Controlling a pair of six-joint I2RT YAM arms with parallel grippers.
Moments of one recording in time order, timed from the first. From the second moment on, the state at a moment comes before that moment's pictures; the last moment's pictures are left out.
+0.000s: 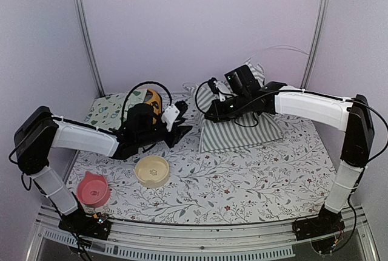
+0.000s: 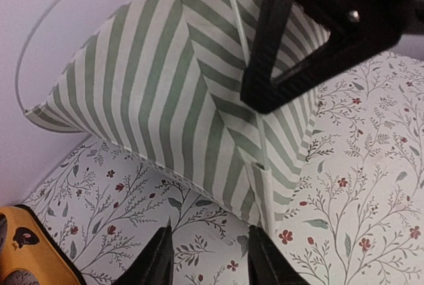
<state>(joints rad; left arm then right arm) -0.77 1.65 0.83 0.56 0.07 0.25 0.76 1.81 1.52 -0.42 -0.17 0.38</state>
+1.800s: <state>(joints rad) -0.69 1.71 1.12 0.14 0.25 0.12 0.85 1.77 1.50 0.01 0.07 0.41</state>
